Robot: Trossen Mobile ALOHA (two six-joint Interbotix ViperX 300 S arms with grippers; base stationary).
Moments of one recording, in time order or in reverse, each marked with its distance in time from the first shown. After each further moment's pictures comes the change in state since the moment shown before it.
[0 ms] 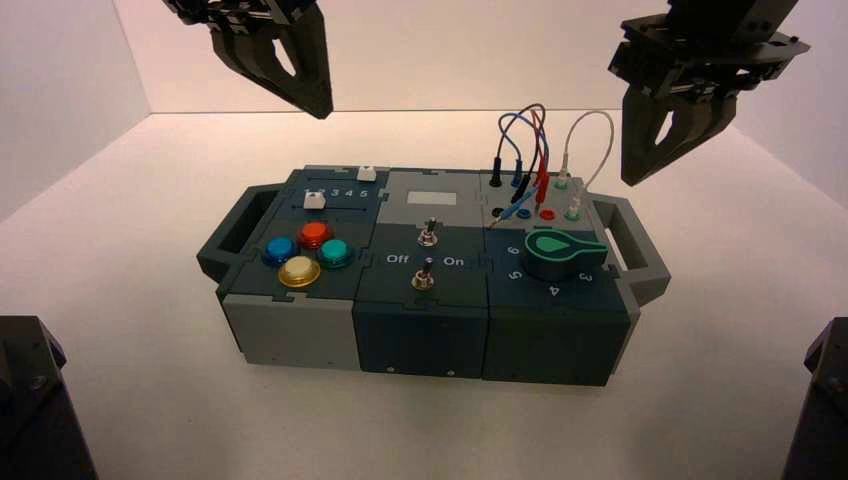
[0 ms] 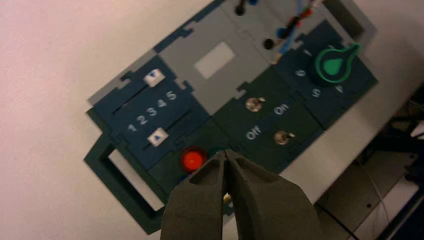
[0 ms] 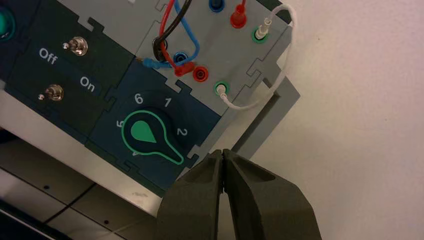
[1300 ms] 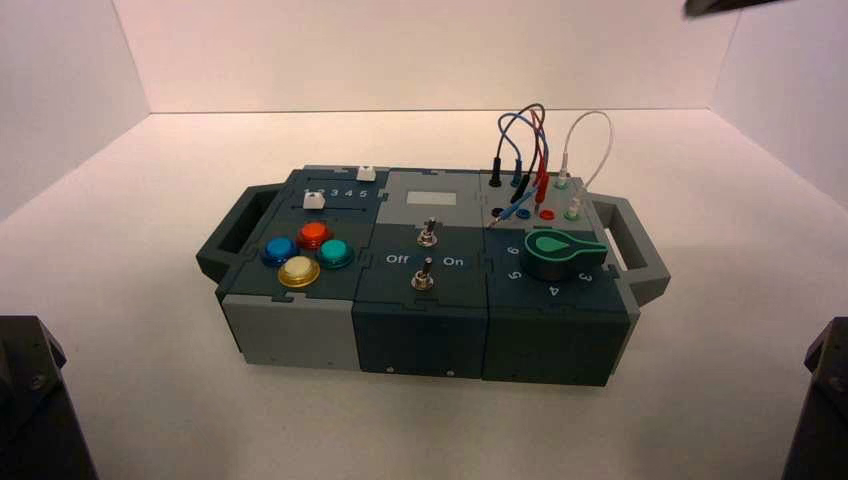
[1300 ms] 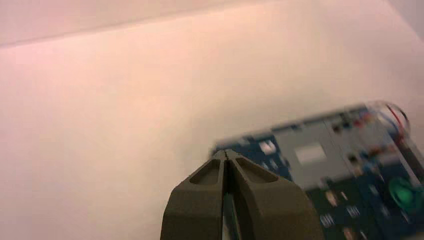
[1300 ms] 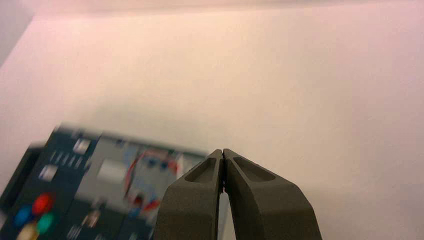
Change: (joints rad) left arm 0.436 -0.291 0.072 0.002 -0.123 -0.008; right arm -0.275 -0.365 0.058 0.104 -0.249 0.071
